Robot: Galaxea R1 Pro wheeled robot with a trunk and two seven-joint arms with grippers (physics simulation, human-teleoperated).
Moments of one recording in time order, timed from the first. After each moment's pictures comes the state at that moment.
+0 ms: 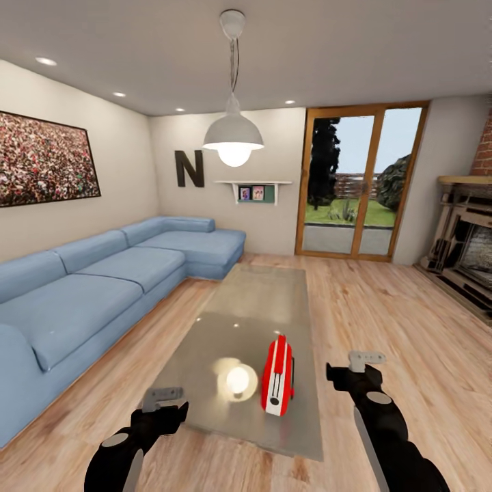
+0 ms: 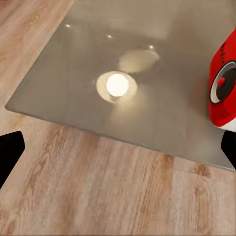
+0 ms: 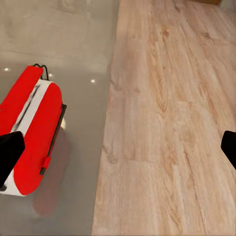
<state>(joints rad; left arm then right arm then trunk) -0.07 -0.12 0.04 -1.52 -0.02 0.65 -0.01 -0.23 0.02 -0.02 -1.50 0.08 0.63 -0.16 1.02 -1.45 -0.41</state>
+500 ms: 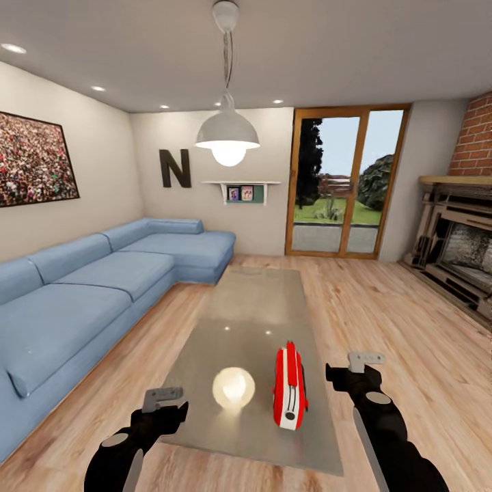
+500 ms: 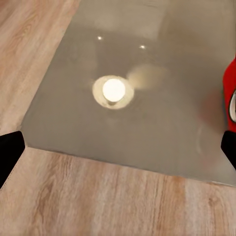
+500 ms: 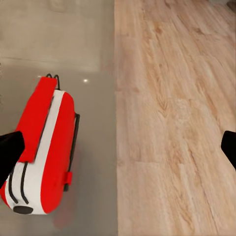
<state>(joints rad) -0.07 -0.12 0.04 -1.52 -0.02 0.65 -0.01 -0.23 0.02 -0.01 -1.49 0.08 0.63 -0.16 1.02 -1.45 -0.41</state>
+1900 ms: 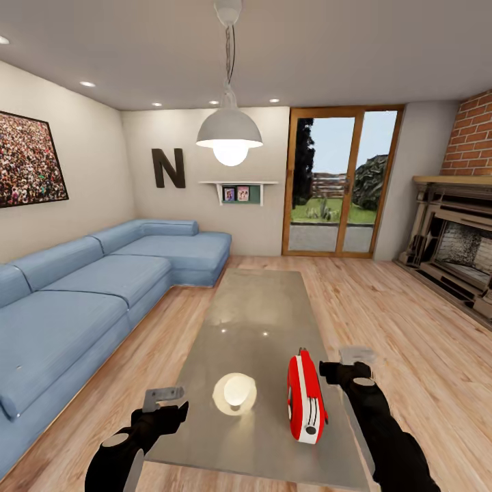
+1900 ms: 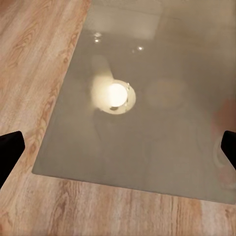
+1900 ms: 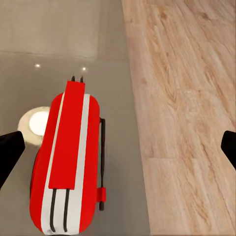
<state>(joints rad) -0.07 -0.12 0.04 -1.52 -0.02 0.65 0.00 -0.35 0.03 -0.01 -1.29 0.08 0.62 -0.16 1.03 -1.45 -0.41</state>
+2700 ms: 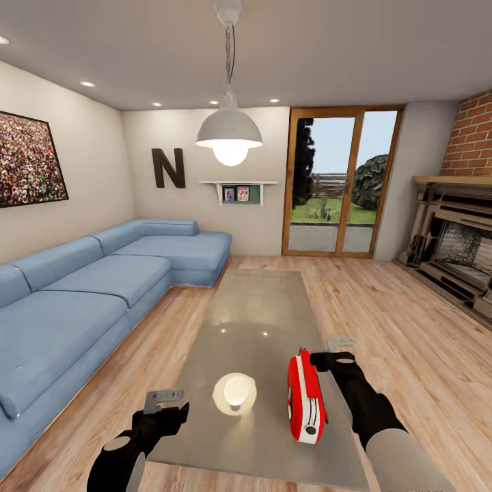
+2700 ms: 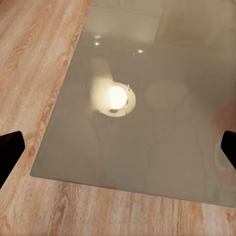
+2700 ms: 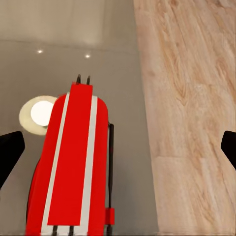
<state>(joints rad) -0.07 -0.12 0.04 -1.48 -0.02 0.60 0.00 -0.61 0.03 -0.01 -0.79 0.08 0.45 -0.16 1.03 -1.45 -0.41</state>
